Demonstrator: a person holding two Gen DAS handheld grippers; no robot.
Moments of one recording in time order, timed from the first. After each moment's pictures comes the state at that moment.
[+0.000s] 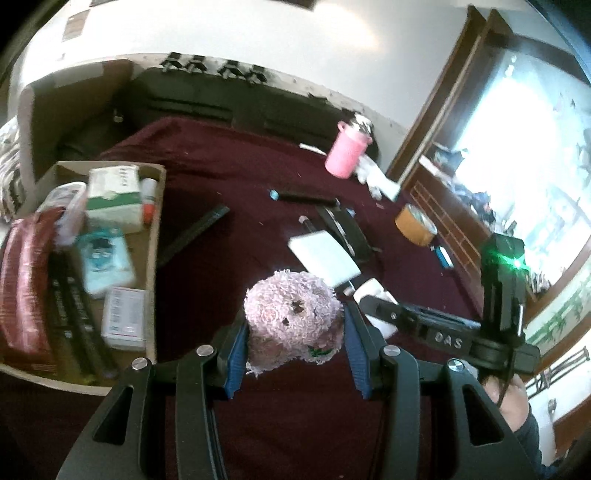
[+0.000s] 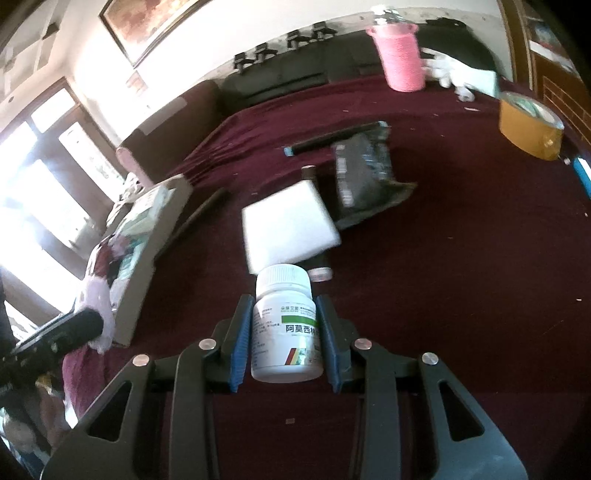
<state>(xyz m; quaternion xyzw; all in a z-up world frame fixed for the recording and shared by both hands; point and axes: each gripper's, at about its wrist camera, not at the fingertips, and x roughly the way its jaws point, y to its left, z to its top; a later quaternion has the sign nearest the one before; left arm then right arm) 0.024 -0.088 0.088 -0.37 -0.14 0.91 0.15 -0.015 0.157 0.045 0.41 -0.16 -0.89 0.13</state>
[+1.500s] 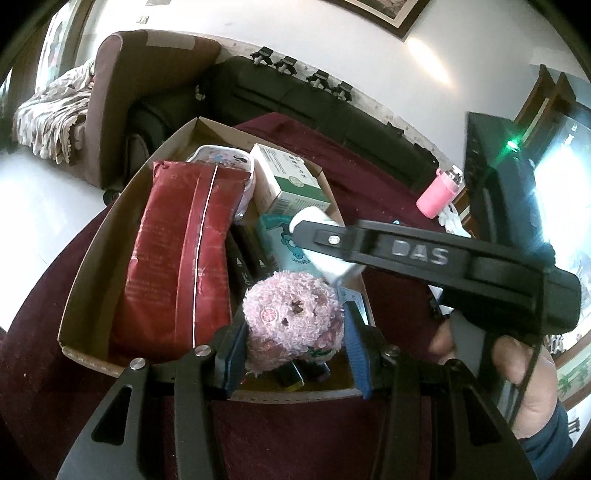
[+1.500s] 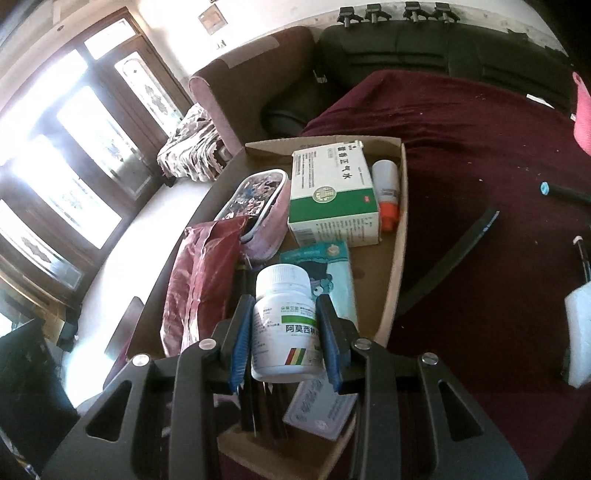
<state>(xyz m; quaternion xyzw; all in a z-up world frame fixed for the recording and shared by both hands) 0.038 -0.247 0.031 -0.37 -0.22 0.90 0.05 -0.120 -0.099 0.045 0.47 -0.08 -0.85 0.25</state>
